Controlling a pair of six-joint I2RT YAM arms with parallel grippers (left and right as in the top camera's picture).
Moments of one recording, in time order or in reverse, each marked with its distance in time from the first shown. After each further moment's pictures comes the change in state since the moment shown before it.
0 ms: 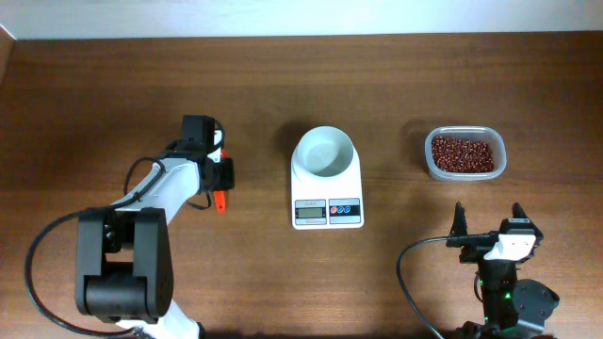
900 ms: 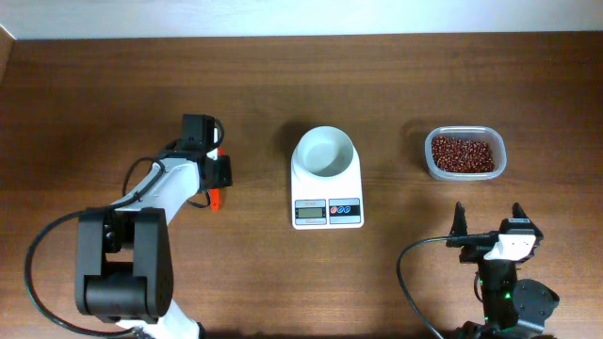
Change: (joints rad) left arm 0.000 0.000 0.000 0.031 -0.061 -0.038; right arm 0.000 0.000 0.000 0.000 0.000 0.000
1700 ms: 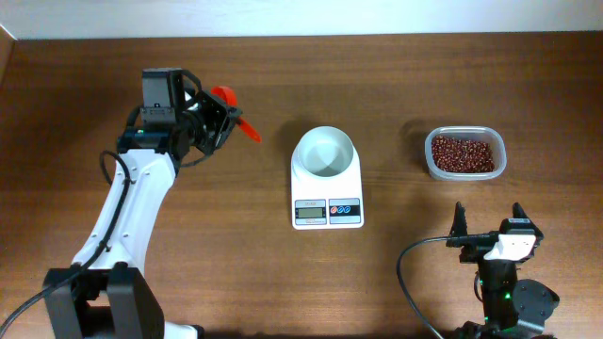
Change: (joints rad) left arm 0.036 -0.196 0.231 -0.034 0.537 -0.918; right arm 0.000 0.000 0.000 0.006 0.000 0.000
